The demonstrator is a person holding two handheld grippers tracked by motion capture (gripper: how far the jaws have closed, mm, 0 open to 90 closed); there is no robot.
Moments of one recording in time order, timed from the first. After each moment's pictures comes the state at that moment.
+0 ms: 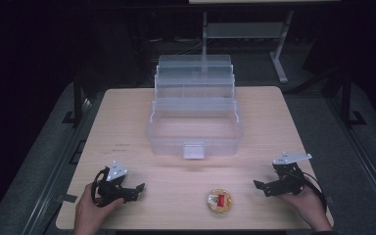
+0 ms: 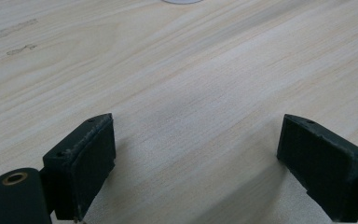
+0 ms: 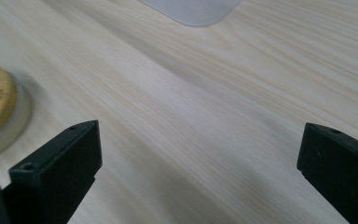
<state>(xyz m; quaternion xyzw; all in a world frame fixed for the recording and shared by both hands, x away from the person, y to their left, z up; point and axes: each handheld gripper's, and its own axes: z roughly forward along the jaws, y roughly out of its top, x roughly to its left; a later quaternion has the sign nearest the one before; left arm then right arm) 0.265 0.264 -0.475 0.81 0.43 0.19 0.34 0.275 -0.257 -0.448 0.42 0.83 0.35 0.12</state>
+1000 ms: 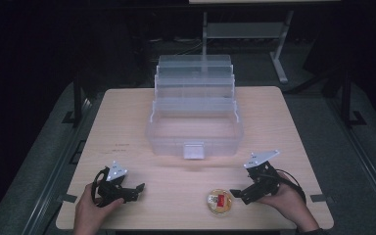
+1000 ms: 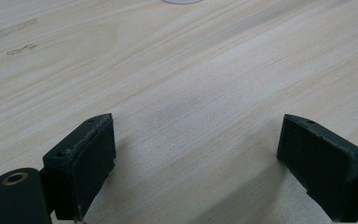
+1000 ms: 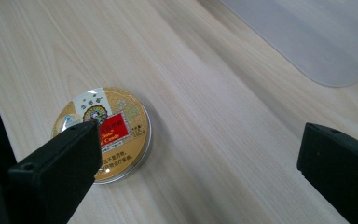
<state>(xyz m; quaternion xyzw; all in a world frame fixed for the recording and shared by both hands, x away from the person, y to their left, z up) 0.265 0.264 -0.475 0.81 0.43 0.19 0.34 0.271 -0.184 -0.420 0.32 0.88 0.34 0.06</state>
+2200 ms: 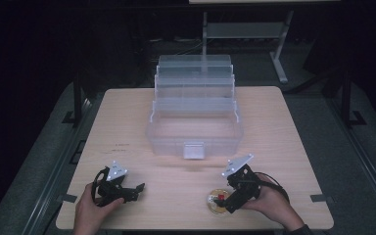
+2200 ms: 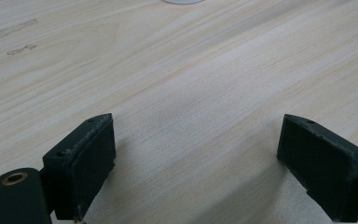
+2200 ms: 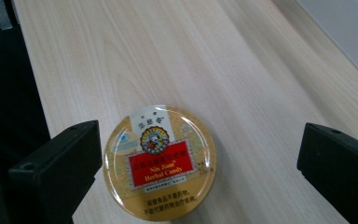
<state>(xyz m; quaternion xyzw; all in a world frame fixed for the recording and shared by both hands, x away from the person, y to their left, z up) 0.265 0.264 -0.475 0.81 0.43 0.19 0.34 0.265 -0.133 -0.423 0.24 0.92 0.31 0.03</state>
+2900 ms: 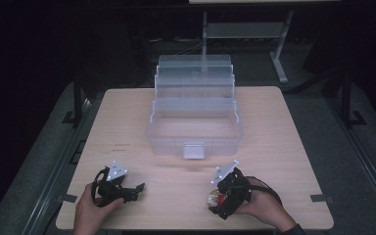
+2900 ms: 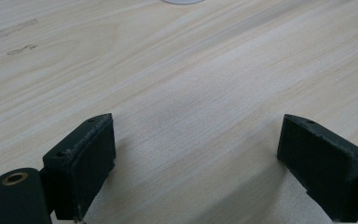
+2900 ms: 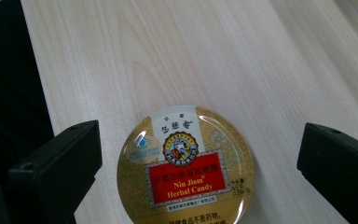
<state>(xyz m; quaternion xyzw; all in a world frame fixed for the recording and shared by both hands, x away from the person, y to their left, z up) 0.265 0.264 -0.475 0.81 0.43 0.19 0.34 0.260 -0.110 -0.436 0.20 0.94 0.27 0.03</state>
